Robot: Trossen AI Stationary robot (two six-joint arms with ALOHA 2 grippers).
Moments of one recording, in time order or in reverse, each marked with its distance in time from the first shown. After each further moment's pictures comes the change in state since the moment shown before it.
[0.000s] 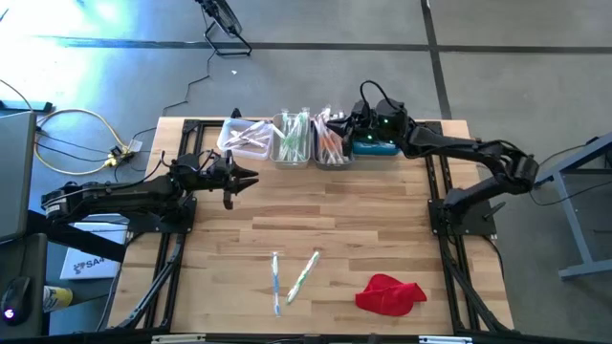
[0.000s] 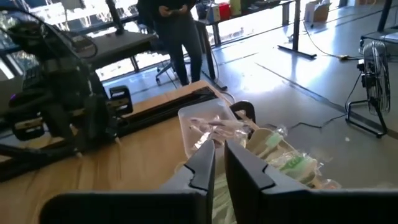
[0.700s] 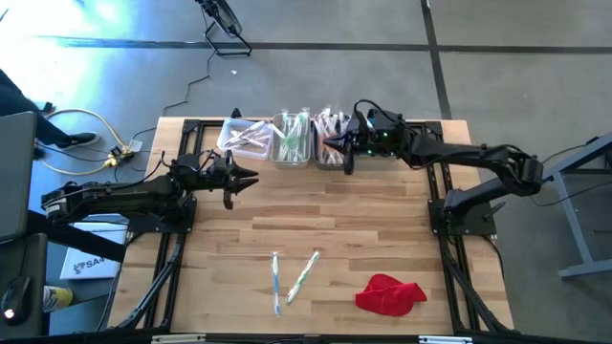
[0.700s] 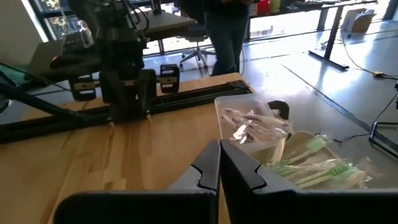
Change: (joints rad) left arm 0.000 0.000 0.000 0.001 -0.001 0.000; right arm 0.131 -0.056 -0.008 -0.075 0.008 -0.121
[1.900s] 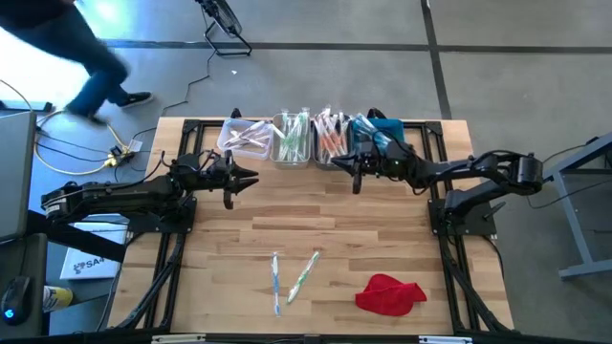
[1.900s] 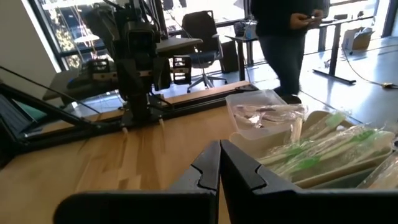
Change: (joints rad) left arm 0.000 0.000 0.000 -0.004 -0.002 0.000; right arm 0.067 0.000 -0.400 0.542 0.055 0.097
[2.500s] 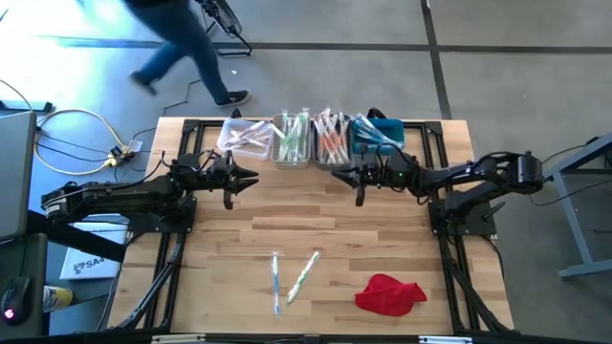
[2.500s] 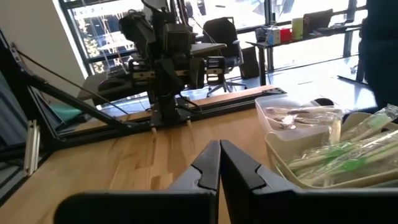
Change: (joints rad) left arm 0.000 0.000 0.000 -0.005 0.003 0.000; right arm 0.106 0.000 -0.067 0.116 0.026 0.028
